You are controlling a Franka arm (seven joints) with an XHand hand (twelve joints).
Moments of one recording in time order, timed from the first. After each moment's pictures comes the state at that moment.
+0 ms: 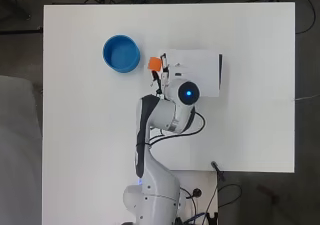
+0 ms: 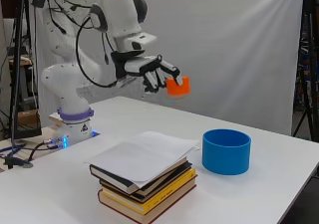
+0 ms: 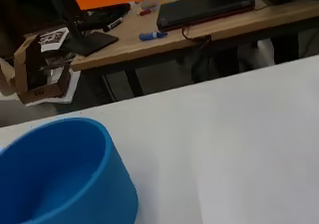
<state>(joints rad) -0.09 -0.38 -0.15 -2.36 0.21 2.05 -1.07</state>
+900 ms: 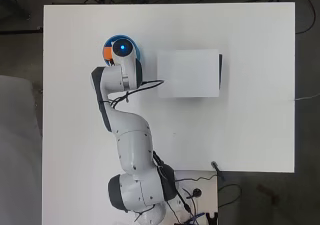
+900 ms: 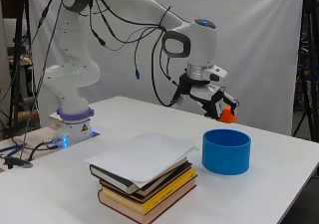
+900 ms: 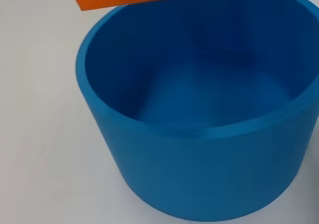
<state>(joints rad) 0.00 0.11 0.18 -2.04 0.10 2.06 -0.90</state>
